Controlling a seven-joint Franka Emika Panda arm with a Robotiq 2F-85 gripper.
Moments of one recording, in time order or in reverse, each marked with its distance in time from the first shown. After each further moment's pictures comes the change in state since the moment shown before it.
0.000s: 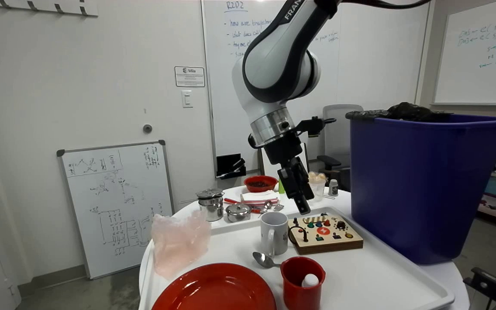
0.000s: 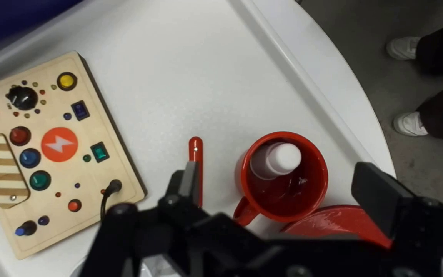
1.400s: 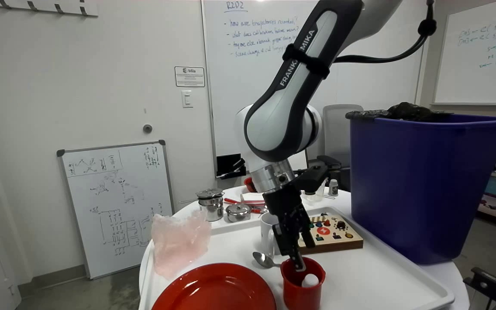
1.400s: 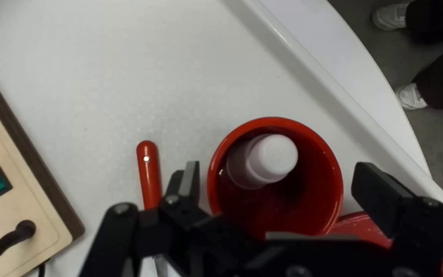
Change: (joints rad) arm 0.029 0.198 -0.001 0.005 0.025 0.181 0.144
